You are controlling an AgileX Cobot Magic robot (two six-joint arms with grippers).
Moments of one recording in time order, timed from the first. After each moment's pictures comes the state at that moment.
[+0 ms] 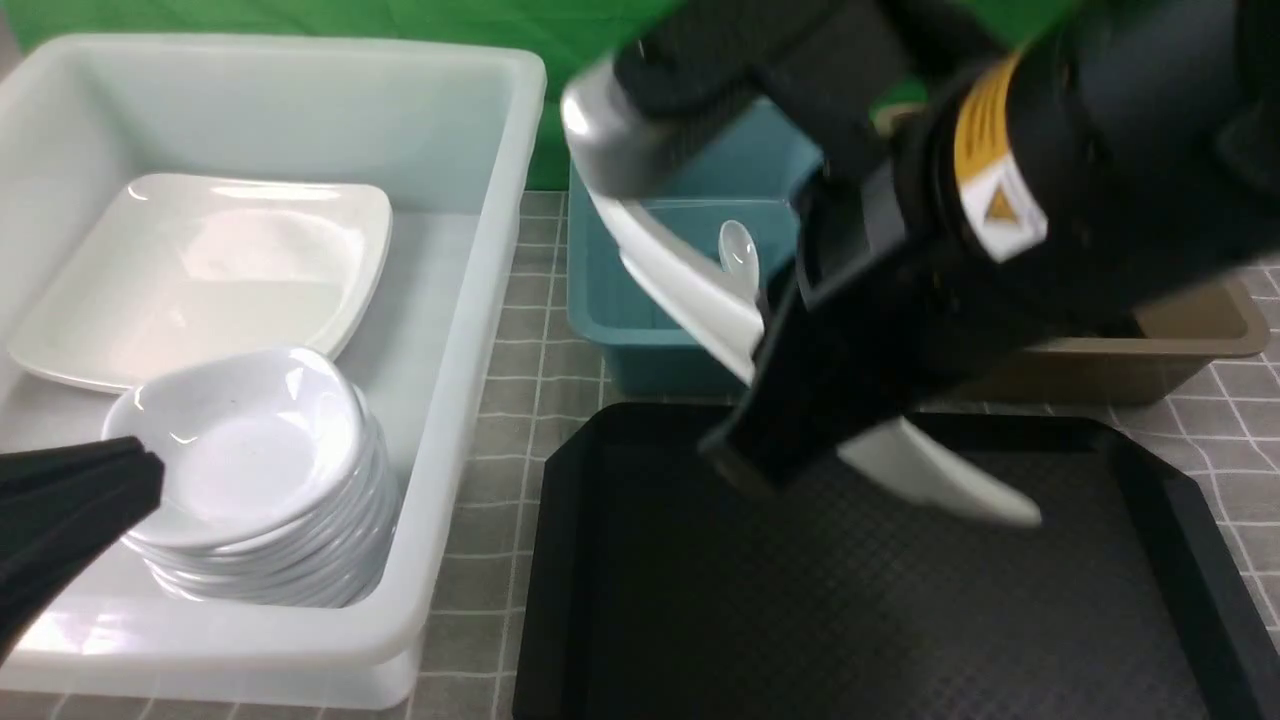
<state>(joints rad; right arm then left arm) 1.06 1.49 -1.67 -0.34 1.17 0.15 -0.58 0.41 -0.61 0.08 0.57 0.10</state>
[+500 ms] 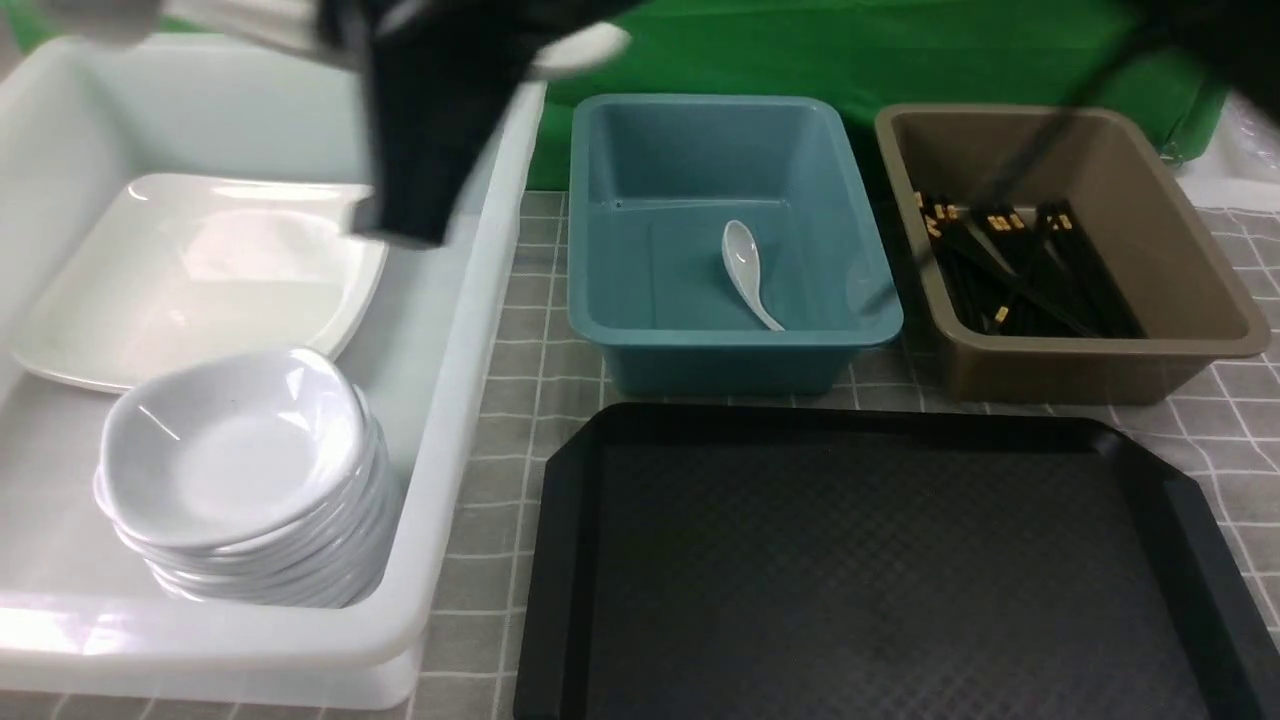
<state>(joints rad) 1.06 1.90 -2.19 -0.22 0.77 -0.69 -0.58 0.19 -0.76 0.43 1.01 -0.19</state>
